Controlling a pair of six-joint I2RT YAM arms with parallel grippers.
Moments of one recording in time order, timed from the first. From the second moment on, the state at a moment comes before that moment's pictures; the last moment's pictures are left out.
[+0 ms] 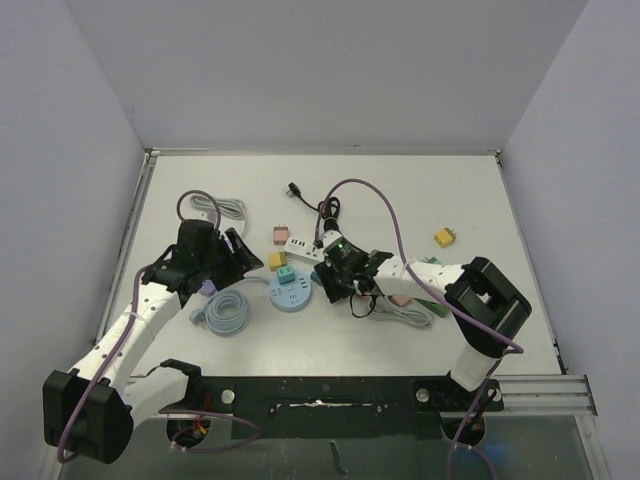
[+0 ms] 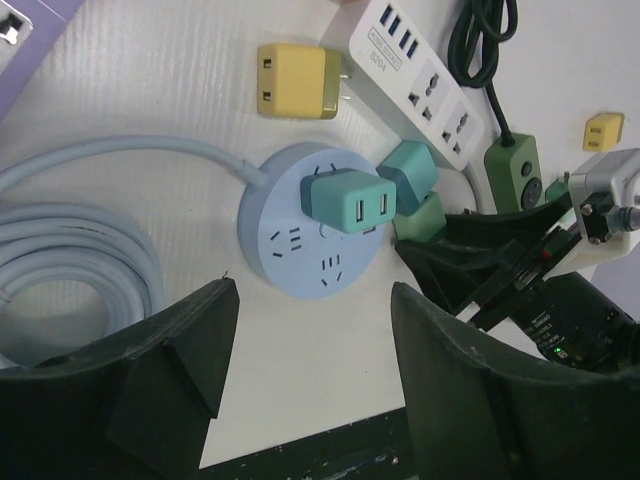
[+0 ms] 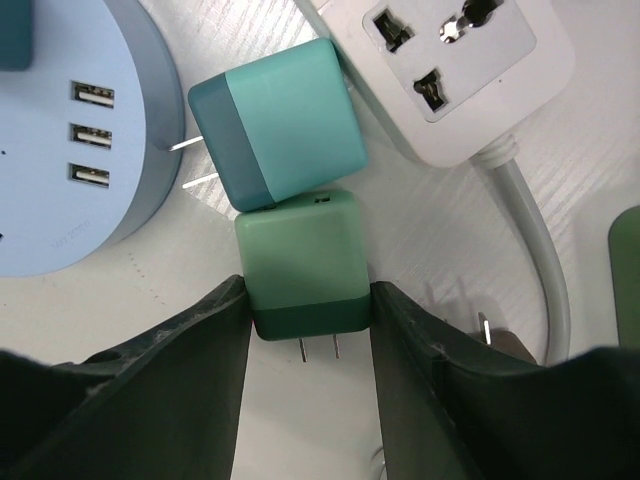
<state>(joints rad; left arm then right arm) -0.29 1.05 0.77 -0.53 0.15 -0.83 0.83 1.70 0.96 -0.28 0.10 0.23</state>
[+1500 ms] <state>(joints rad) -0.51 1.19 0.76 -0.26 0.72 -0.93 0.94 1.24 0.79 -0.01 -0.29 -0.01</state>
